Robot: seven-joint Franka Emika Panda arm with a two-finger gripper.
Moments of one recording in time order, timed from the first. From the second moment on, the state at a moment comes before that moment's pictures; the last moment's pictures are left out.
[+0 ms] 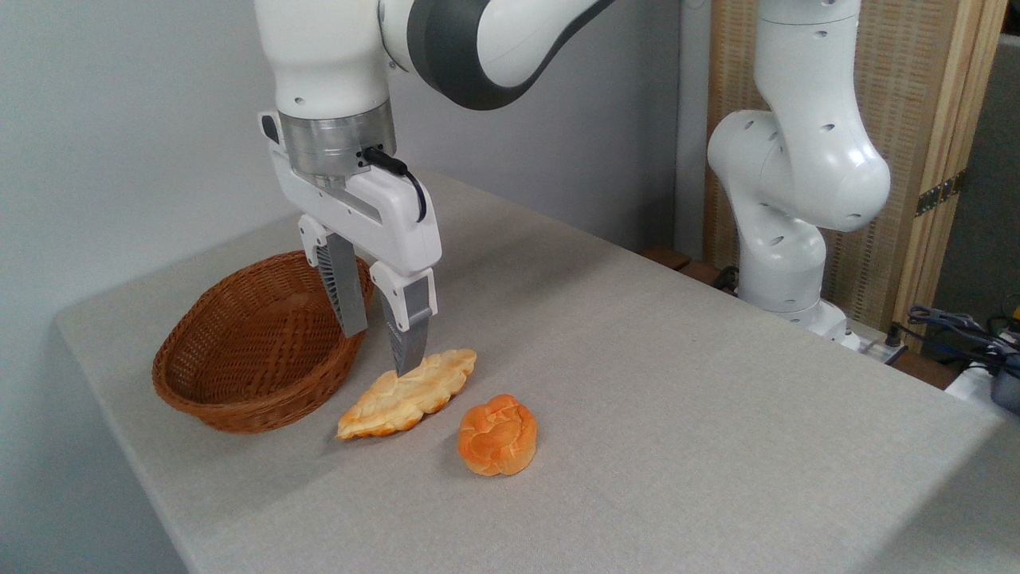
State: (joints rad) arm -0.18 0.02 0.09 -1.80 -0.08 1.88 0.64
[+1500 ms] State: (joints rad) arm -0.17 0.06 0.16 -1.98 0.02 1.88 0.81
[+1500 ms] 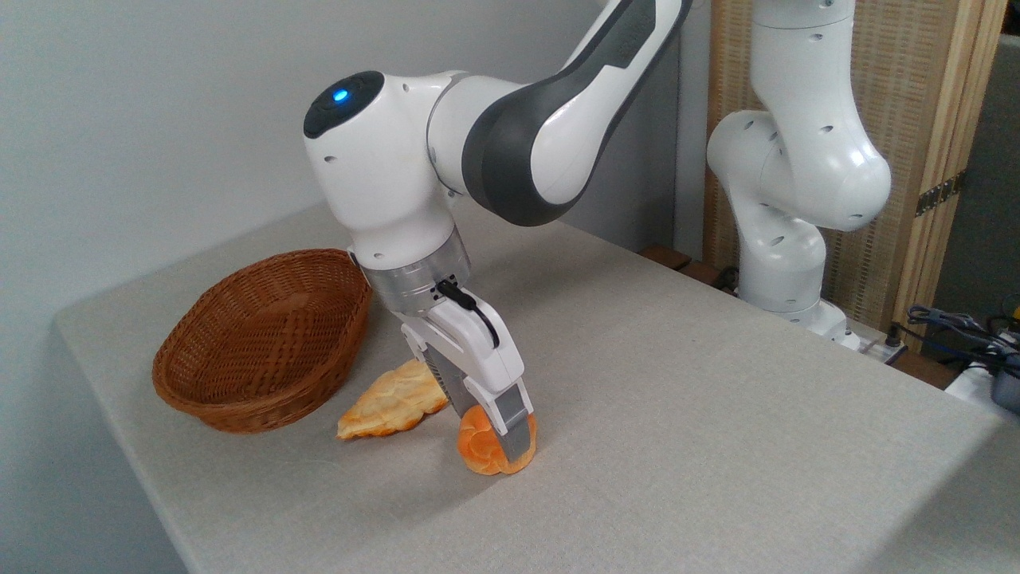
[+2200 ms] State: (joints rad) arm -0.17 0.07 0.15 -1.98 0.02 1.88 0.81
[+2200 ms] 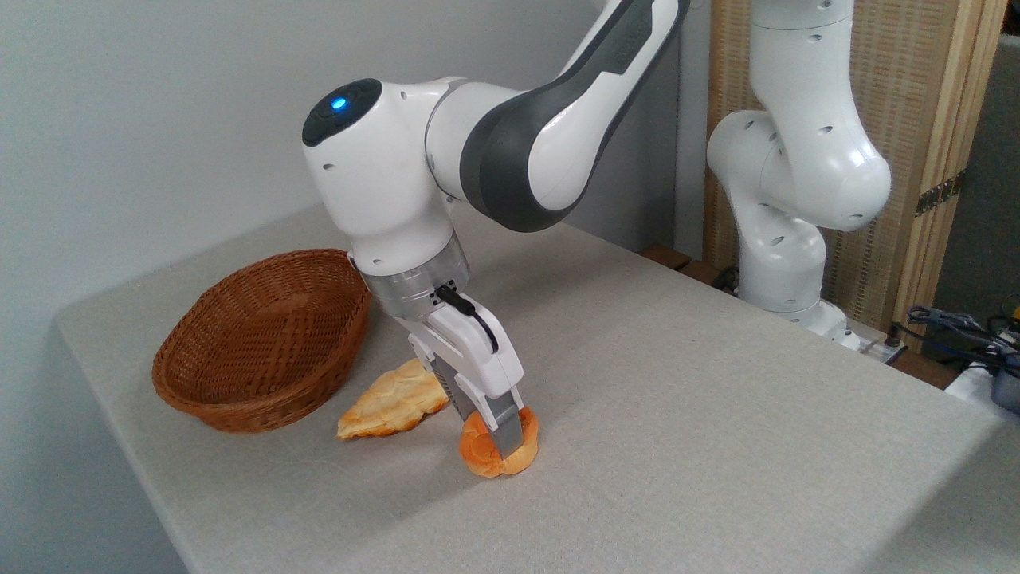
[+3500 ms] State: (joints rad) arm -0.19 0.20 -0.20 -1.82 -0.22 2.31 0.25
